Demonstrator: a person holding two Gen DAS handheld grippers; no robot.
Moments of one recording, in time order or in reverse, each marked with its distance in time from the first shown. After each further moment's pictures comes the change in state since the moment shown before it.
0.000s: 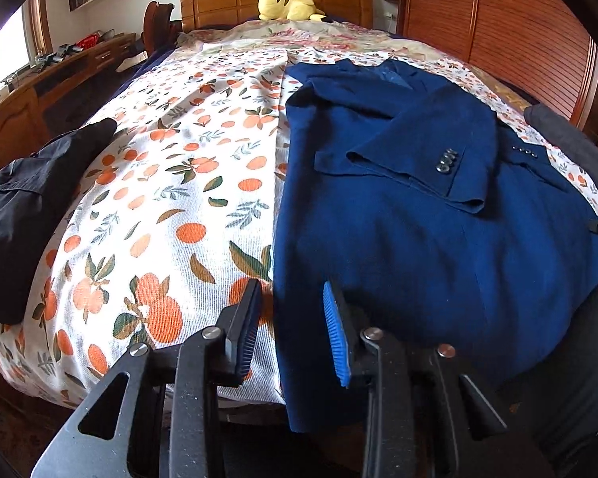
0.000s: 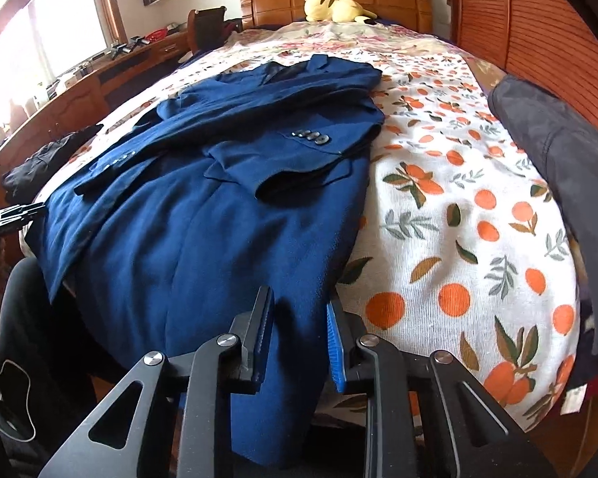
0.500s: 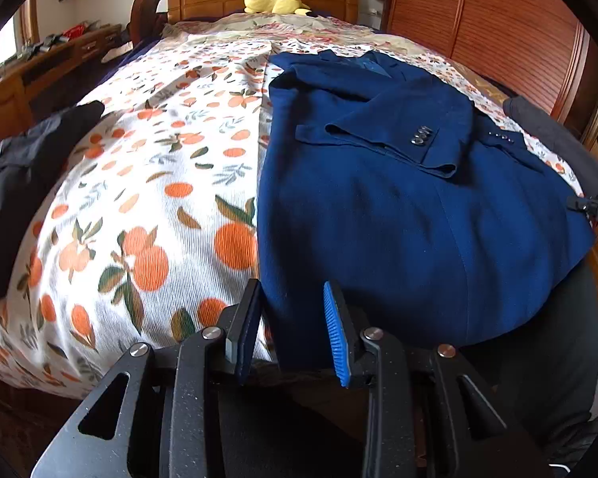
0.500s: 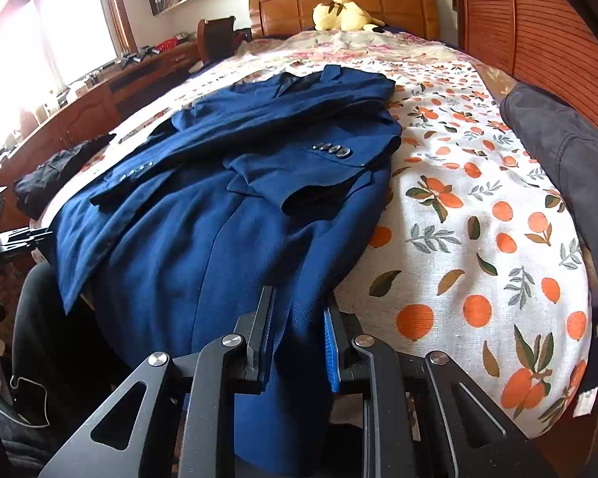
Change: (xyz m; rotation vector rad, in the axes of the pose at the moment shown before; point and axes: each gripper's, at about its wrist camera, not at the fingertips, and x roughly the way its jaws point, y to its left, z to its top) left arm -0.009 0.005 -0.026 -0.014 0.018 -0.090; right arm 0.001 0.014 0.003 -0.001 -0.027 0.036
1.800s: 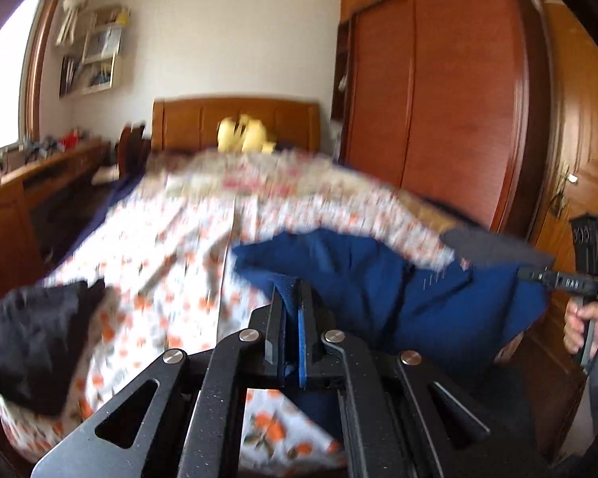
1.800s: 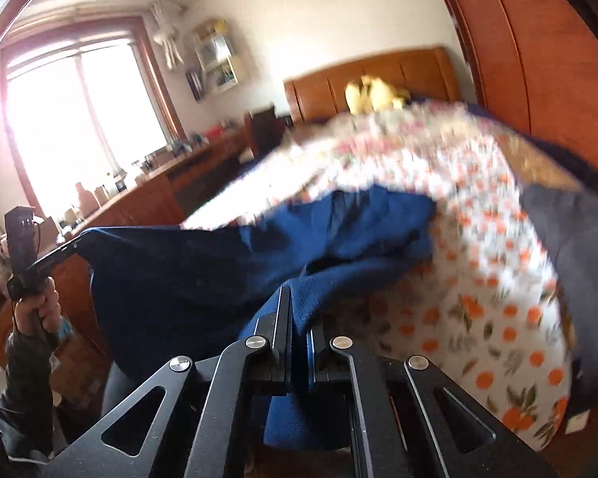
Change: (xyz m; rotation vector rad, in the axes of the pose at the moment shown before) left arm -0.190 -0.062 0.104 0.071 -0.498 -0.100; right arm -0.140 0.026 0.052 0.071 -0.344 0.199
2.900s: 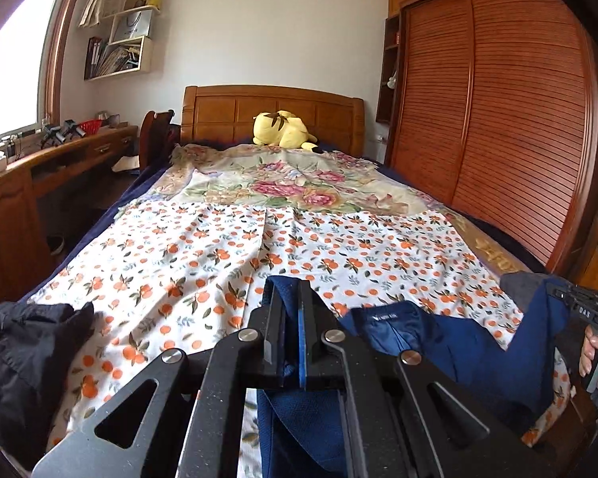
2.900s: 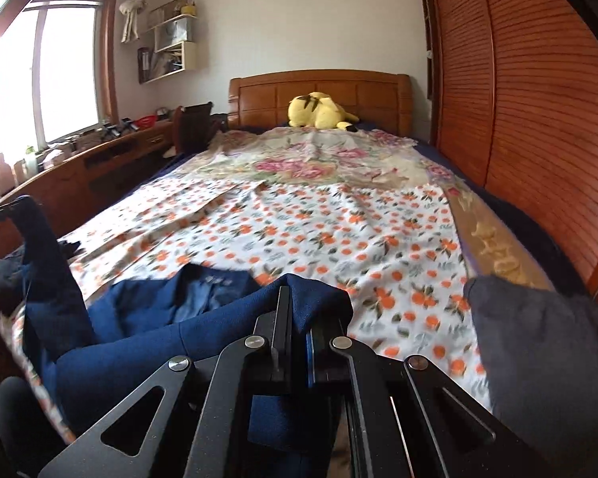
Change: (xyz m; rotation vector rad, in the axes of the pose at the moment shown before) left arm 0.170 0.043 0.038 -0.083 0.044 0.145; right arm 0.103 -0.069 0.101 -0.153 0.004 -0.330
